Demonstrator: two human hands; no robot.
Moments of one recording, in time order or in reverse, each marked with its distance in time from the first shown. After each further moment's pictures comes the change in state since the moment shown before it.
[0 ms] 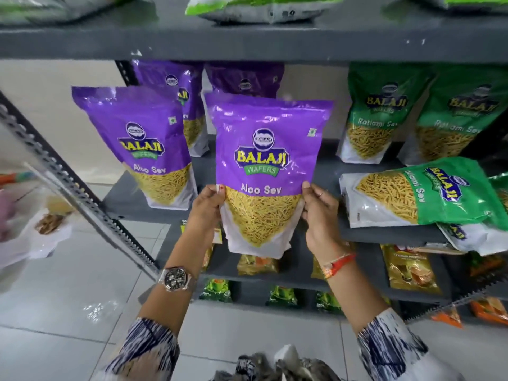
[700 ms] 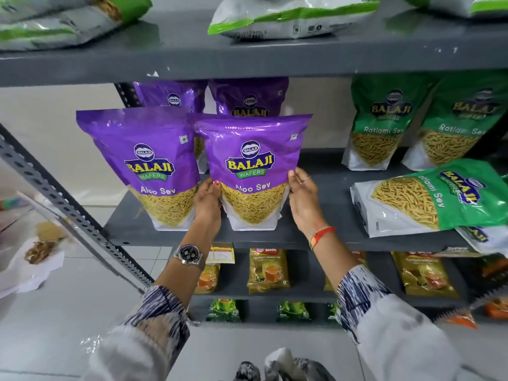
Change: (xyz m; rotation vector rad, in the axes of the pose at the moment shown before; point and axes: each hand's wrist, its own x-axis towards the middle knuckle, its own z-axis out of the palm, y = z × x) left_hand 0.091 0.031 -0.019 -0.121 0.135 0.121; right_hand 0.078 0.023 0.076 0.094 -0.160 -0.028
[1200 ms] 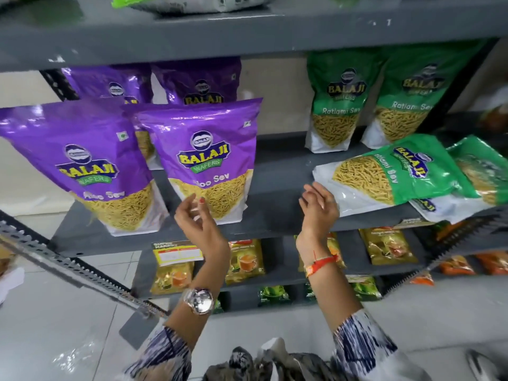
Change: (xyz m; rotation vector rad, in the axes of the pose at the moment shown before) left_hand -0.087 -0.049 0.051 0.074 0.389 0.454; right_hand -0.058 -0.012 -0.068 0.018 0.670 -0.166
